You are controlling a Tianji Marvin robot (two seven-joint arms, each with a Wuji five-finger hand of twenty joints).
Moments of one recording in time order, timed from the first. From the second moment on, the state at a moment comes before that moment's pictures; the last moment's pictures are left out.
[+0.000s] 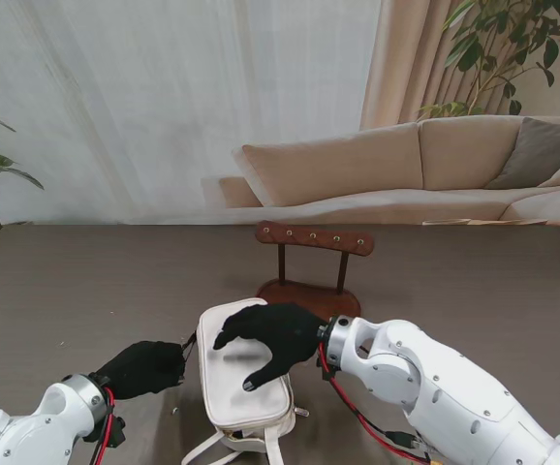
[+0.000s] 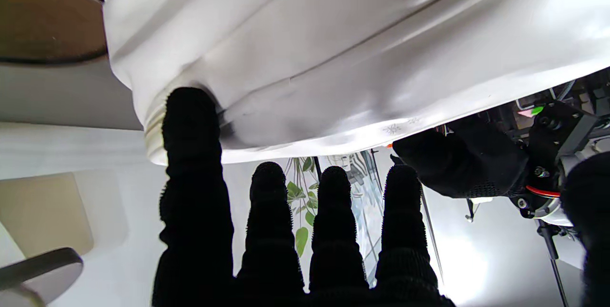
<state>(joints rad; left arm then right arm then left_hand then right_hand) 1.97 -1.04 -1.53 -1.93 0.54 -0.05 -0.32 -1.17 -1.05 0.72 -1.48 -0.79 -0.50 0.01 0.95 -0.43 0.75 -0.28 0.67 0.25 1.02 0.82 1.04 0.23 0.63 1.22 0.93 0.24 0.93 1.54 0.31 0.38 1.26 0.74 0.04 -0.40 0.69 -0.10 0.25 -0.23 0.63 0.21 0.43 -0.07 0.38 0.23 0.50 0.11 0.16 0.19 0.80 0.26 0.73 0.51</state>
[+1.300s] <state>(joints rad) 1.94 -1.04 -1.48 -1.91 0.55 -0.06 -0.33 -0.79 -1.20 0.37 -1.23 -0.64 -0.18 0.04 0.96 -0.44 0.73 -0.28 0.68 0.25 1.02 0.81 1.04 0.24 0.61 1.22 0.93 0.25 0.90 1.53 0.31 0.38 1.26 0.74 0.11 -0.42 0.69 -0.08 0.31 -0.20 0.69 0.23 0.53 -0.02 0.43 0.26 0.62 0.12 0.23 0.22 0.84 0.22 0.81 0.50</state>
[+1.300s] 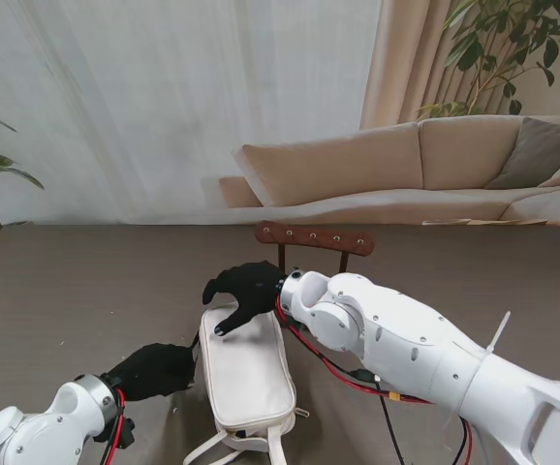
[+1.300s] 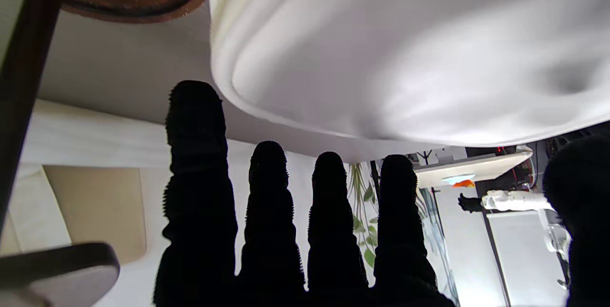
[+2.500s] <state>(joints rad) 1.93 -1.04 -1.47 -1.91 0.55 -0.08 -0.32 -0.68 -1.30 0.25 -1.01 -0.62 -0.26 0.00 0.96 -0.44 0.73 -0.28 0.69 0.25 1.02 0.80 1.04 0.24 0.61 1.22 0.93 0.25 0.90 1.53 0.31 0.38 1.26 0.74 0.15 -0.78 1.09 -0.47 0.87 -0.10 1.05 0.40 1.14 -0.06 0.68 0.65 1.18 0.00 0.71 0.53 0.85 0.07 1.23 0.48</state>
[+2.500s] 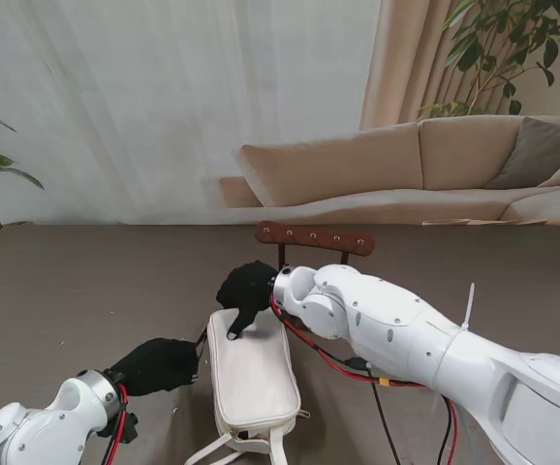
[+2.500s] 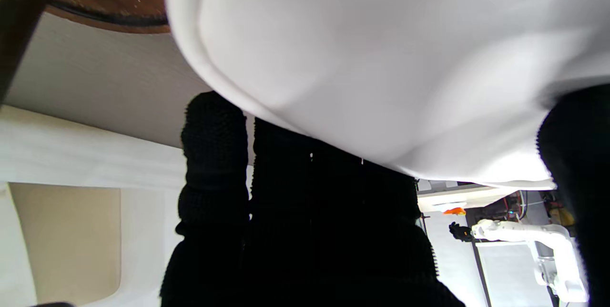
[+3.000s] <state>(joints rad) 2.03 -1.04 -1.52 -2.01 0.60 -0.11 -0.32 -0.66 -1.32 0.22 -0.96 -0.59 -0.24 0.03 0.98 -0.42 0.72 -0.28 0.66 0.25 0.98 0.81 1.04 0.24 0.61 1.21 0.93 0.25 0.90 1.53 0.31 0.38 1.26 0.74 0.06 -0.78 1.09 -0.49 0.87 -0.20 1.15 0.48 1.16 -0.06 0.70 0.69 1.22 -0.02 0.75 0.57 0.85 0.06 1.23 0.48</state>
